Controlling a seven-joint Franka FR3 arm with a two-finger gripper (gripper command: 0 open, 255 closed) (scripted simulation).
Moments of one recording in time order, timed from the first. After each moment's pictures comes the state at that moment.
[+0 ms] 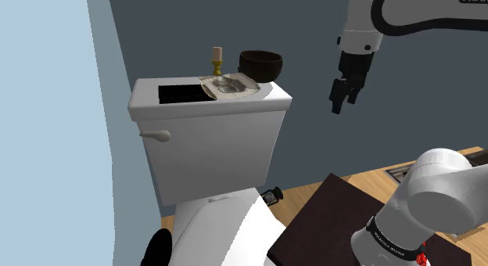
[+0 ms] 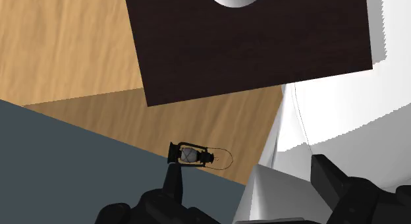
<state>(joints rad) -0.02 -0.81 -0.03 -2.42 -0.12 1.50 0.07</state>
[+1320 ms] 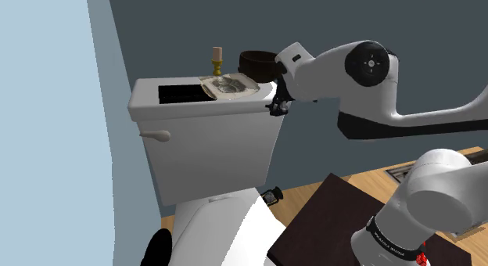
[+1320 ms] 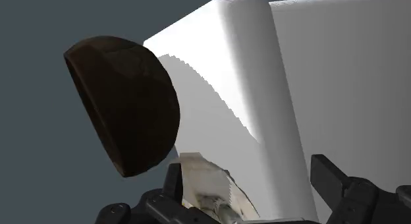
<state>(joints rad) -0.05 -0.75 0.36 -2.70 -0.93 2.58 0.14</state>
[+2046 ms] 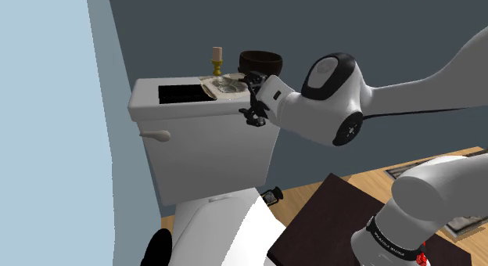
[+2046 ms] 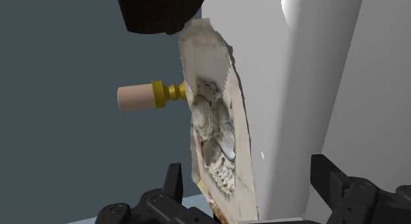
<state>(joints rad) -0.39 -0.64 0.71 -2.58 -1.94 2.84 0.92</state>
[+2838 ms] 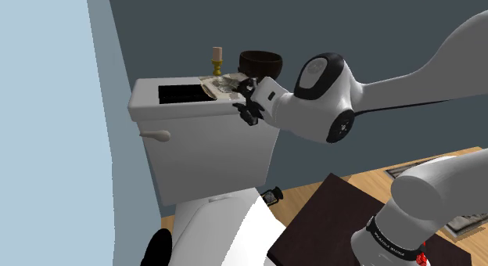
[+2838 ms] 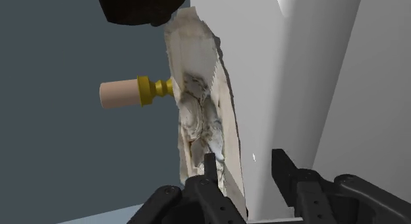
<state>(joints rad) -0.41 -0.57 0.72 -2.54 -2.01 2.83 0.96</state>
